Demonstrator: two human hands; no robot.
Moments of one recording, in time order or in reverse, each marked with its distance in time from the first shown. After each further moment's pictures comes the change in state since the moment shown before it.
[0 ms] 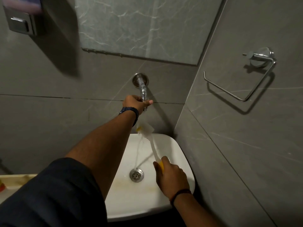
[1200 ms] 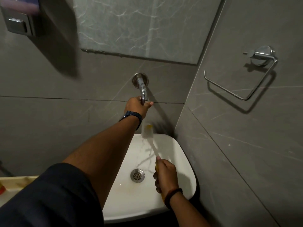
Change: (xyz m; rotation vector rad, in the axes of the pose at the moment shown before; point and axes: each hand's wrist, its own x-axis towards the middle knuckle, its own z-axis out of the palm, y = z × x) left_hand -0.007 -0.006 0.009 0.119 0.006 0.115; right_hand 0.003 -0.026 0.009 1.011 -0.106 0.603
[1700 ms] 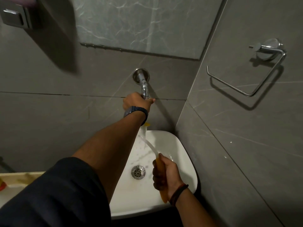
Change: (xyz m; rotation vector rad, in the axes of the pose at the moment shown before) left_hand 0.006 0.002 0.008 0.141 0.198 -0.096; right_hand 0.002 -0.005 -0.013 0.390 -0.349 0.363
